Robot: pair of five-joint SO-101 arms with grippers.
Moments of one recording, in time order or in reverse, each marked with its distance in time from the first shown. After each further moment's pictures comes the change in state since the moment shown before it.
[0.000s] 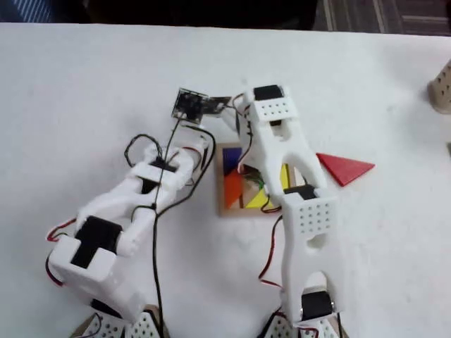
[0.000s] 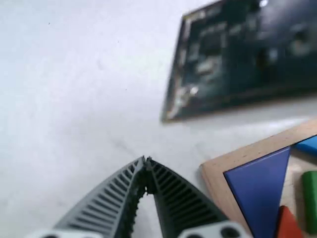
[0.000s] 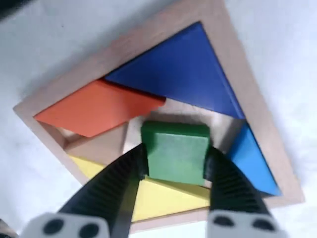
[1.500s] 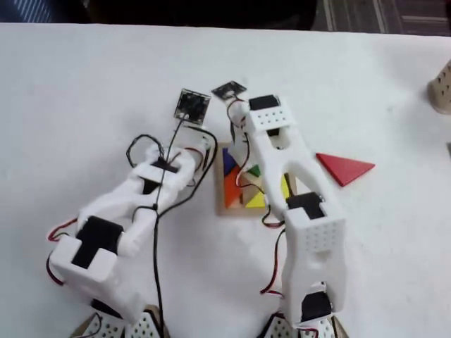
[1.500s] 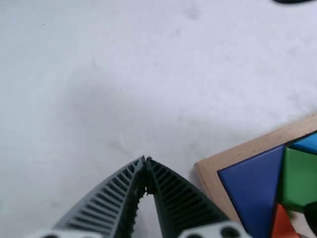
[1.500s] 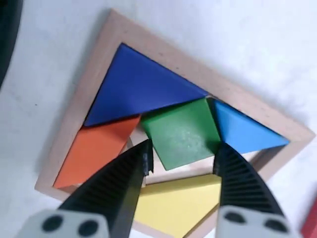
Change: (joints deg) left arm 0.6 0.0 0.0 0.0 0.0; right arm -3.5 -11.3 14.2 -14.7 -31.6
